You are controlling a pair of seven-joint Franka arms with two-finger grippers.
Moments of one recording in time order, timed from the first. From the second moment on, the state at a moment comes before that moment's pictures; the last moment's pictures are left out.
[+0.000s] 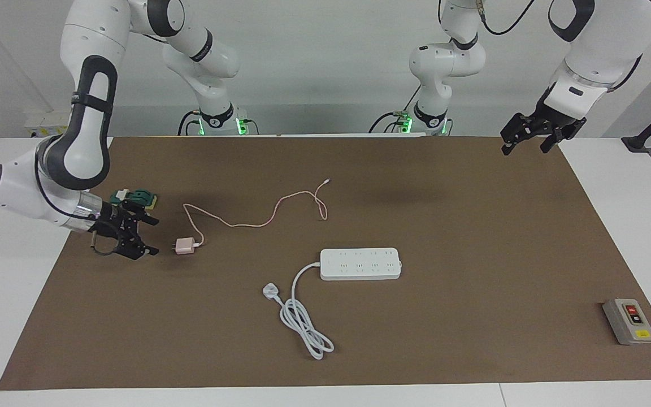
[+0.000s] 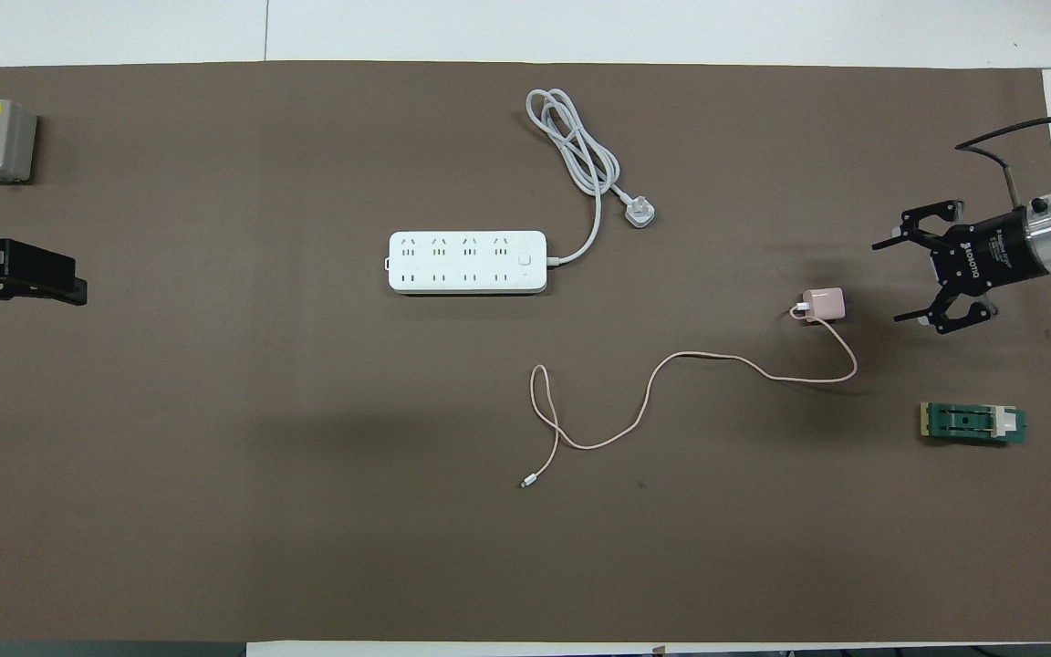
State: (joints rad) left arm -0.01 -0.04 -0.05 -1.61 -0.04 1.54 -0.06; right arm -0.23 0.40 -0.07 -1.74 0.57 1.81 0.85
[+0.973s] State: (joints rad) left arm -0.01 -0.04 -0.05 -1.61 -0.04 1.54 -0.06; right arm -0.20 0.41 -0.07 -1.92 0.65 1.94 0.80
